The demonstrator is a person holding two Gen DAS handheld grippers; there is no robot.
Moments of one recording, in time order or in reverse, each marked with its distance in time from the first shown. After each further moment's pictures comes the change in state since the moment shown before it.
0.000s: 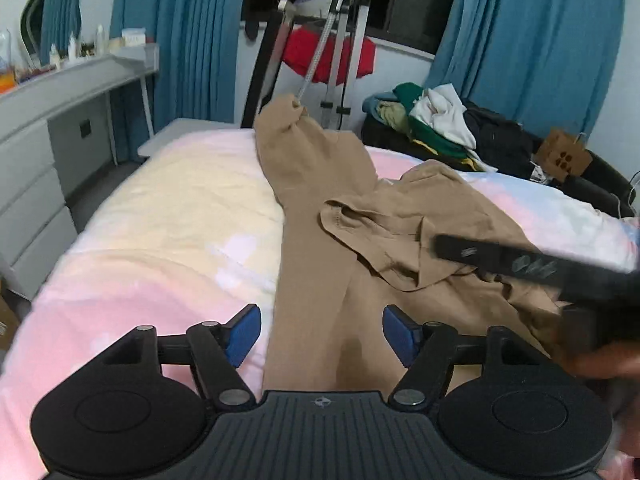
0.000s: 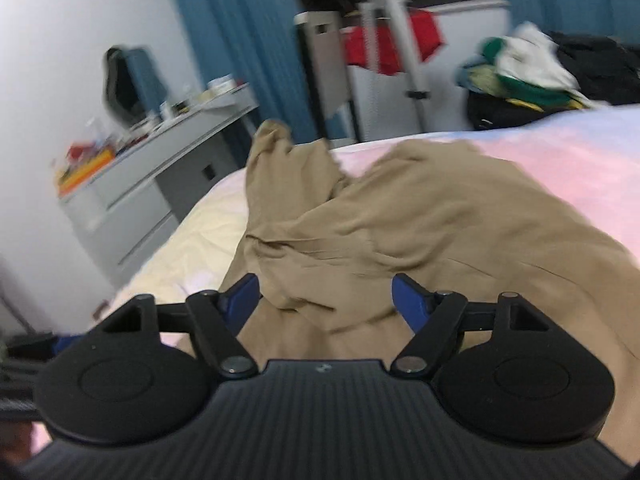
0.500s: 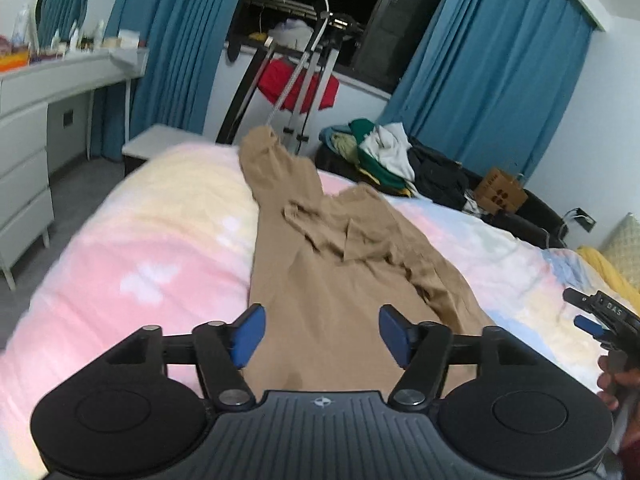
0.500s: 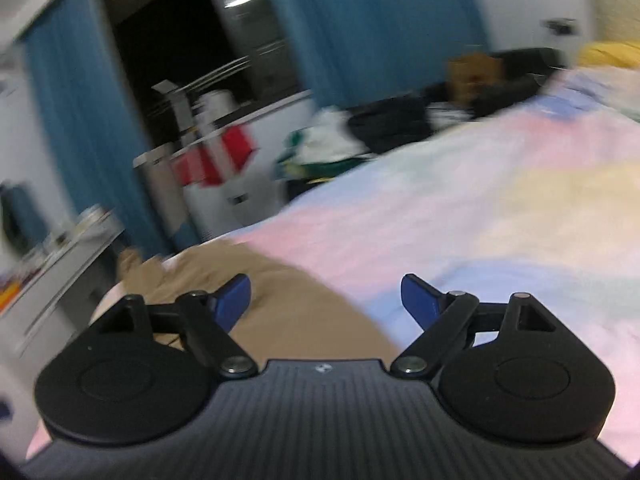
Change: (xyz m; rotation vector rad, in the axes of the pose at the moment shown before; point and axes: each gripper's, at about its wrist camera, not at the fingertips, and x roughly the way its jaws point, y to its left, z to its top) left arm -0.166 0.034 -0.057 -0.084 -0.080 -0.170; right arm -0.273 -0.076 -0.066 0.279 -0.269 -0.390
